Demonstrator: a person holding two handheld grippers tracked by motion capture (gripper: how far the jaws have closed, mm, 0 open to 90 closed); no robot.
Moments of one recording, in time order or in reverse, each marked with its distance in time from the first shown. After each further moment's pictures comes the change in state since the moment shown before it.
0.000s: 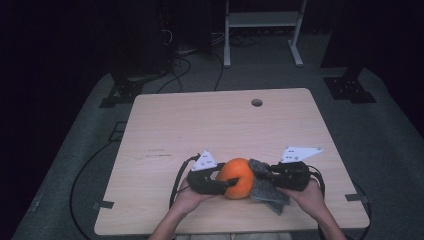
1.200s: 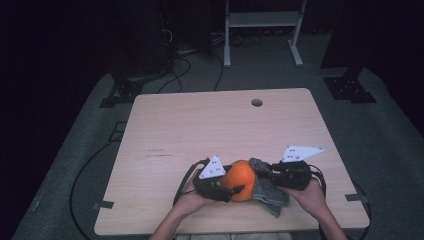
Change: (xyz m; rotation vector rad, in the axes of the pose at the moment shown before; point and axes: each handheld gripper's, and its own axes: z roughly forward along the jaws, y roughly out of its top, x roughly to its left) left arm -0.015 0.000 0.009 0.018 -0.016 0.168; right arm -0.001 0.001 -0.002 0.009 -0.039 -0.022
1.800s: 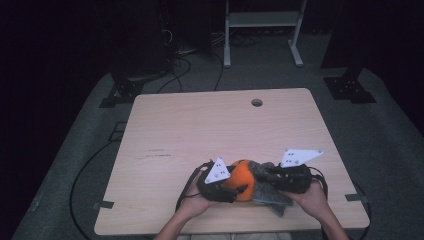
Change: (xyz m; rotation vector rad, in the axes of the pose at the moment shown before) left arm -0.012 0.001 0.007 -0.015 0.046 0.021; right arm 0.015 0.005 -0.004 0.015 0.026 -0.081
